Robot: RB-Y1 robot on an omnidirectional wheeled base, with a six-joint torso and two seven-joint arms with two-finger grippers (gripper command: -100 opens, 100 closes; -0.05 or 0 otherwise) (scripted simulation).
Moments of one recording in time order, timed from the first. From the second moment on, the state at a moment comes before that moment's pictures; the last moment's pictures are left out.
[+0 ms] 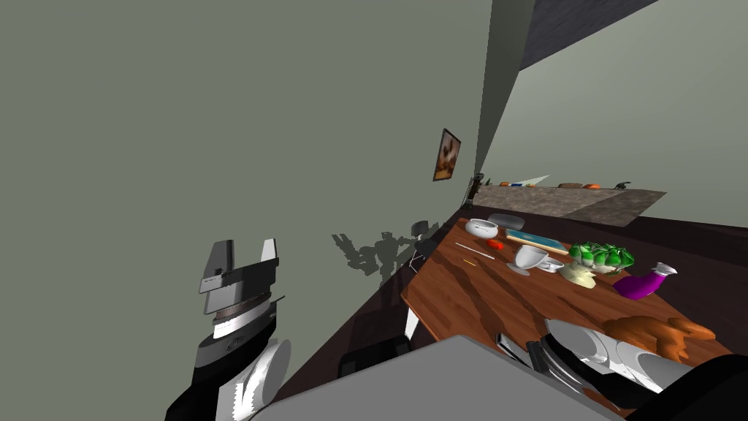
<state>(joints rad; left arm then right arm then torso) 0.46 0.02 0.02 -2.33 0.11 -0.60 -0.05 0.27 -1.21 0.70 -0.95 1.24 -0.59 -0.17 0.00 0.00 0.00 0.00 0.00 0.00</state>
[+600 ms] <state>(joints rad) 0.46 0.02 0.02 -2.33 0.11 -0.60 -0.05 0.27 -1.21 0.71 -0.94 1.21 -0.59 -0.15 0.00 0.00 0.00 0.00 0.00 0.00</state>
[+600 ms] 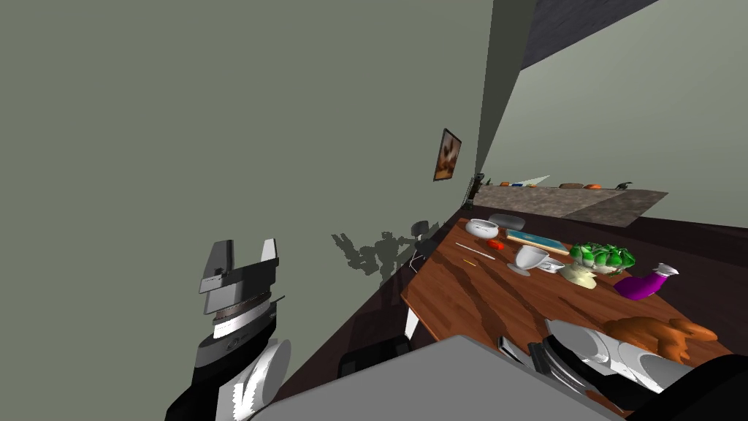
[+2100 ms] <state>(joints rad) 0.46 0.02 0.02 -2.33 0.11 -0.60 -0.05 0.22 -1.23 0.86 -0.71 0.82 -0.66 0.11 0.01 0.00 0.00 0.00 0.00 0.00</state>
